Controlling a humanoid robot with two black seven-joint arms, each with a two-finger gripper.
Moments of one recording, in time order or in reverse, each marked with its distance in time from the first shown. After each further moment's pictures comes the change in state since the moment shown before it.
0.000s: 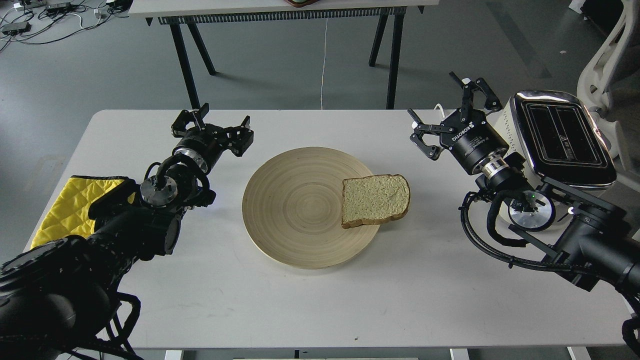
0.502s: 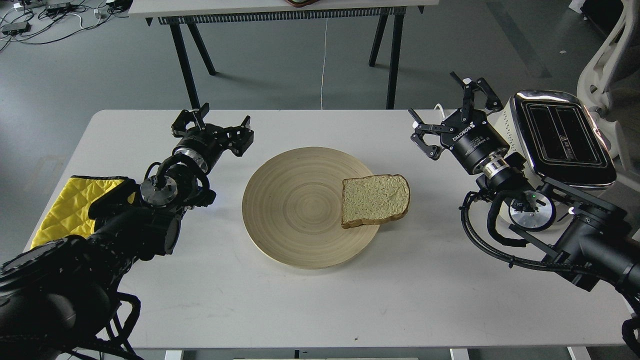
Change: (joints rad) left arm 0.000 0.000 0.000 0.000 0.000 0.000 0.002; right arm 0.001 0.000 0.010 -0.001 -0.002 0.000 0.000
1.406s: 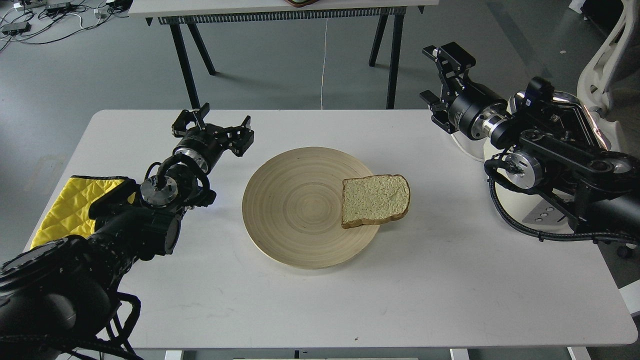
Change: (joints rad) left arm 0.000 0.000 0.000 0.000 0.000 0.000 0.000; right arm 0.270 -0.124 -0.244 0.144 -0.713 -0.607 -0.161
